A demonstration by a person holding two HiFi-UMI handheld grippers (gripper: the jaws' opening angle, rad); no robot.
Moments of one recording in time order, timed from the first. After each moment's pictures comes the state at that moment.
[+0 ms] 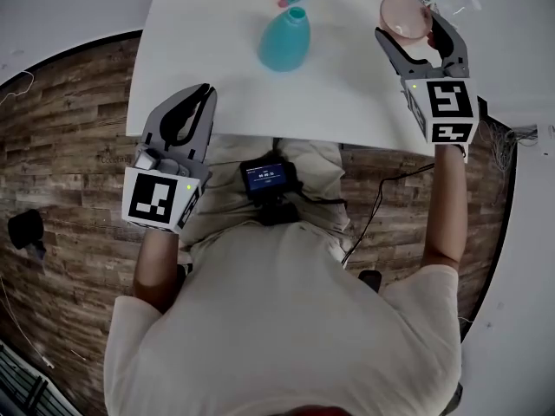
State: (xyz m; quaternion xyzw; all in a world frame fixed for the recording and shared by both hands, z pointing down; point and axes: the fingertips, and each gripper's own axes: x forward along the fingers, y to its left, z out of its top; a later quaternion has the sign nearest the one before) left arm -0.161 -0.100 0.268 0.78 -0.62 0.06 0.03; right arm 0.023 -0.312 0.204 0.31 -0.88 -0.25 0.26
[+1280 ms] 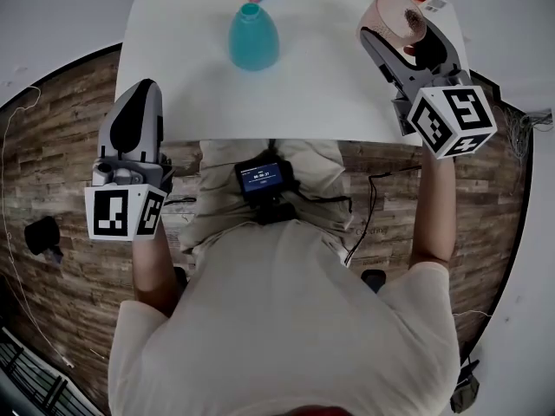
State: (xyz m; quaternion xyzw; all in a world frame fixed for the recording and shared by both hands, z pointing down) left arm -0.191 -0.110 0.228 0.74 -0.68 0.04 -0.01; right arm 0.060 -0.302 0.216 0.30 -0.95 -0.04 0.12
